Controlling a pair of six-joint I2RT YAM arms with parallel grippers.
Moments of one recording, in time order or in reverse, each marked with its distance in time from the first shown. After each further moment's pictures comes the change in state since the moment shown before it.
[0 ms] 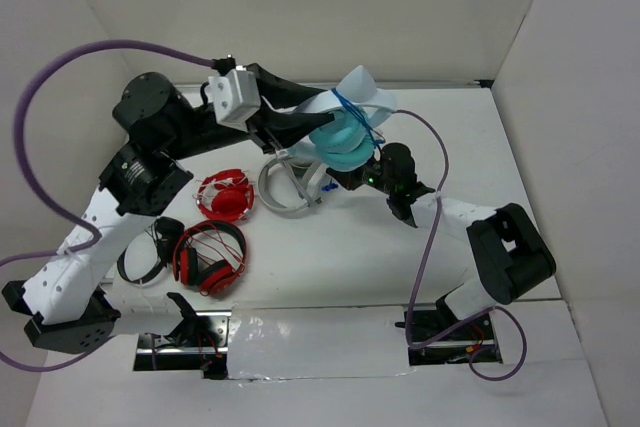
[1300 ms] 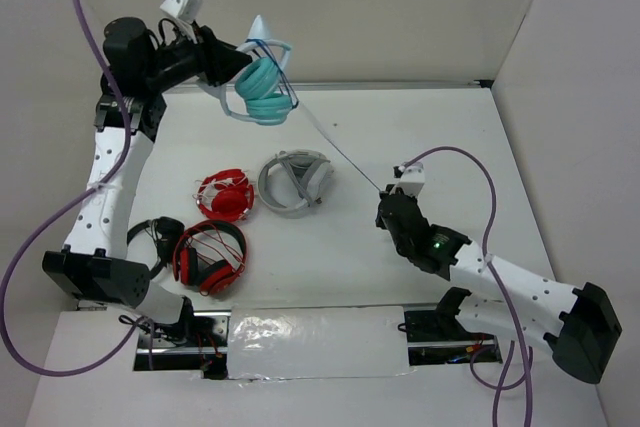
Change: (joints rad) left arm 0.660 0.218 0.019 -0.066 0.128 -0.322; right arm 0.351 -0.580 -0.150 -0.779 1.058 0.189
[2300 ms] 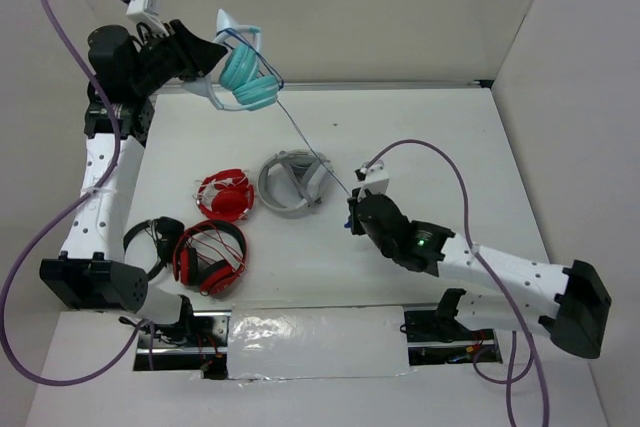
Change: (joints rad) left arm 0.131 -0.031 -0.066 0.033 -0.087 -0.324; right arm 0.160 0.167 0.137 0.007 -0.085 -0.079
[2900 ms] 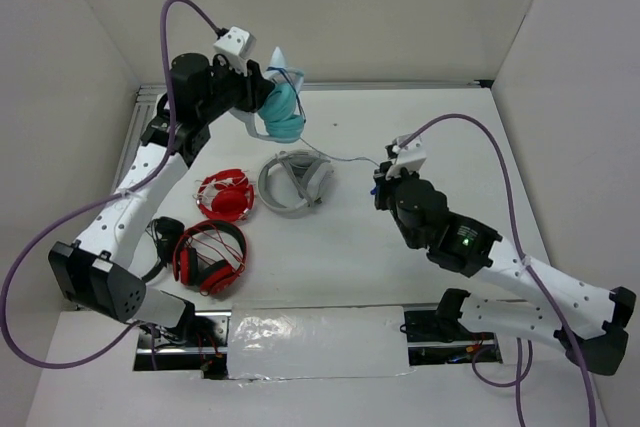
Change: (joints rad) left arm -0.348 -0.028 -0.200 0.048 -0.360 0.448; right arm 0.009 -0.210 0.203 -0.103 0.136 -0.248
